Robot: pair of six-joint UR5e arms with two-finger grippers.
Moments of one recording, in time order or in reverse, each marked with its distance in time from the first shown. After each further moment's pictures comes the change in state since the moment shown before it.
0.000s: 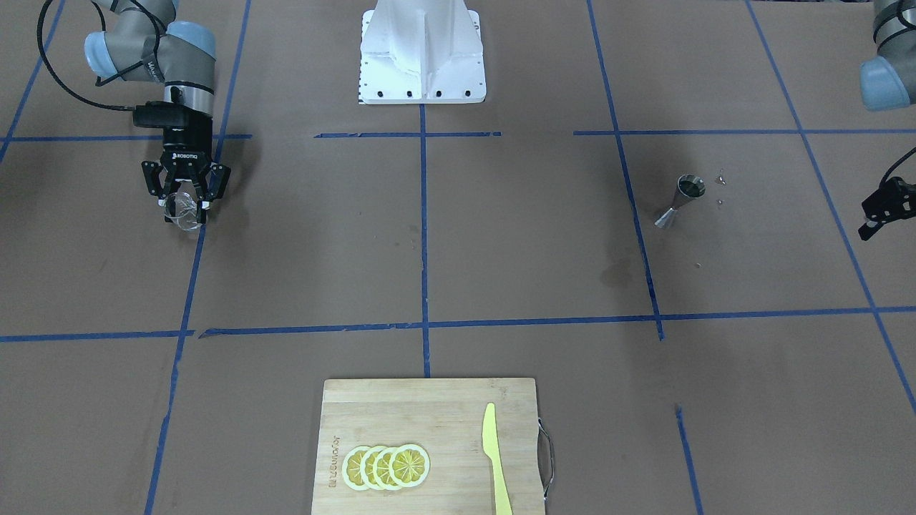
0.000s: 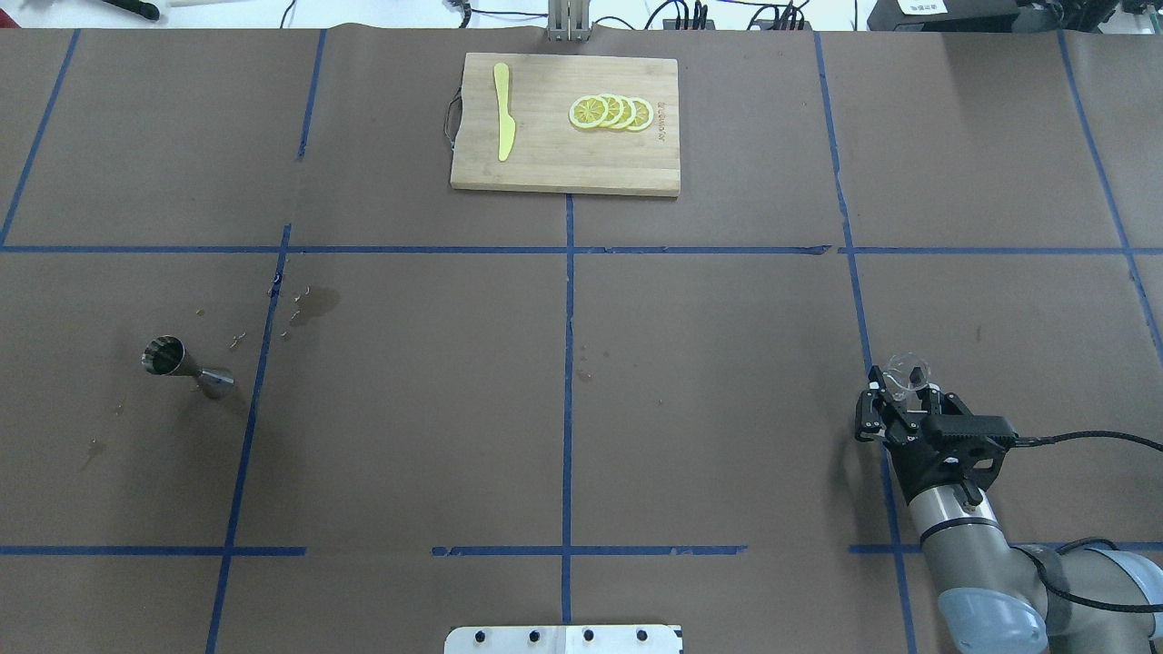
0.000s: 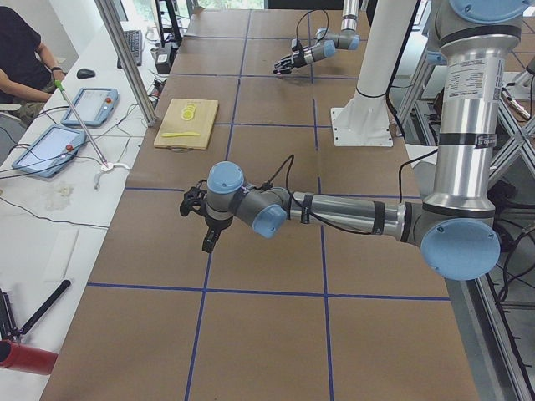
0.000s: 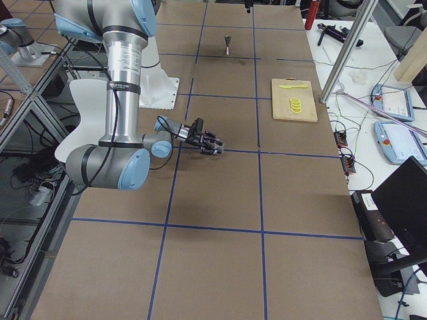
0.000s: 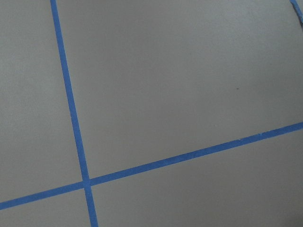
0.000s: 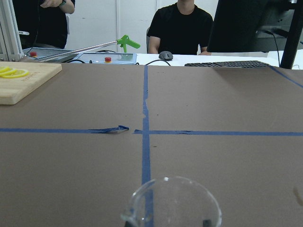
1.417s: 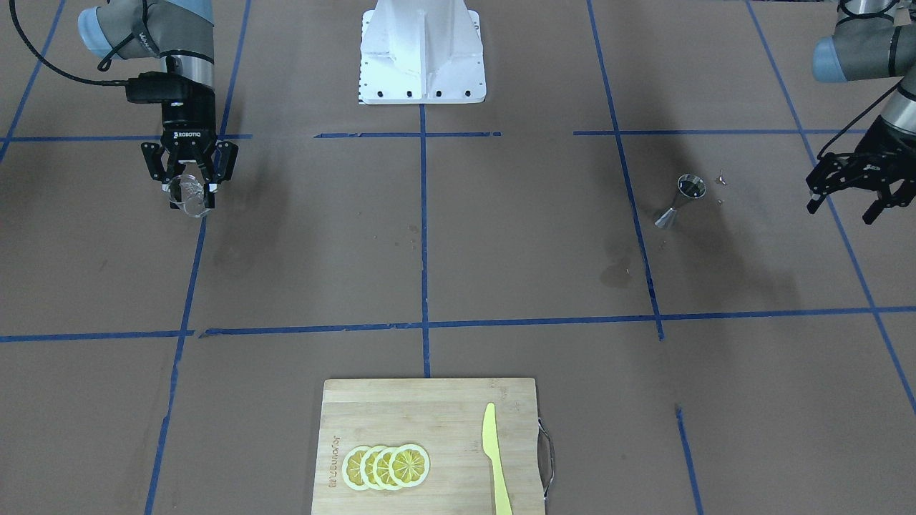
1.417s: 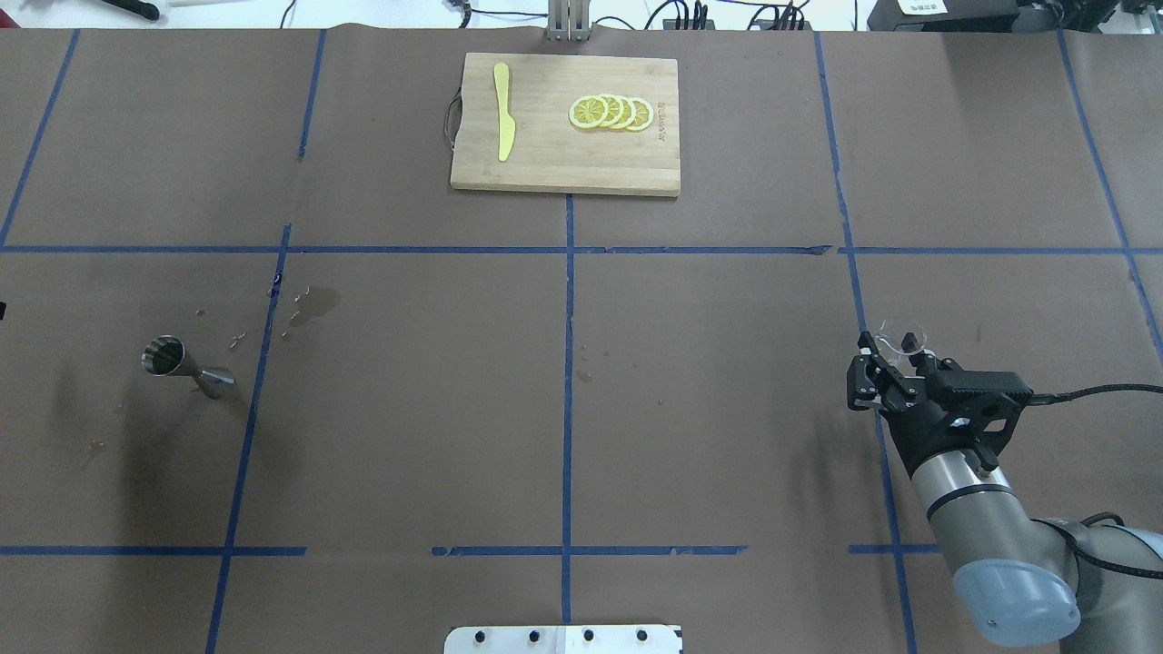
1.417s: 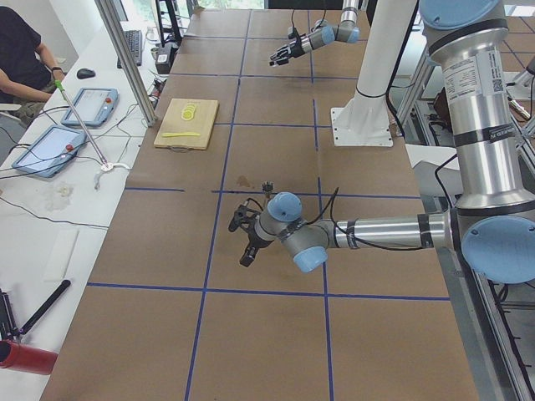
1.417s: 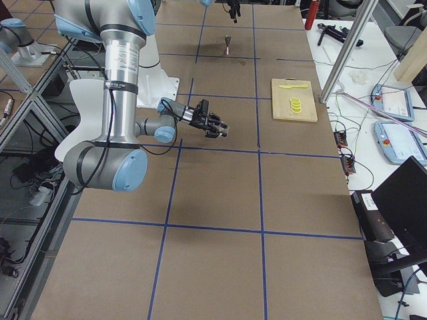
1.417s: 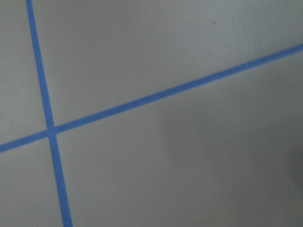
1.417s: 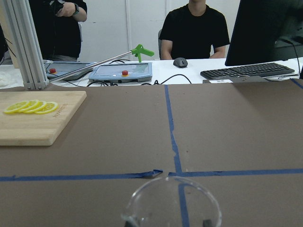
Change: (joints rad) left arm 0.180 0.202 0.022 -0.449 0.166 -0.233; right arm 0.066 -0.016 0.173 -0.001 0.081 -0.103
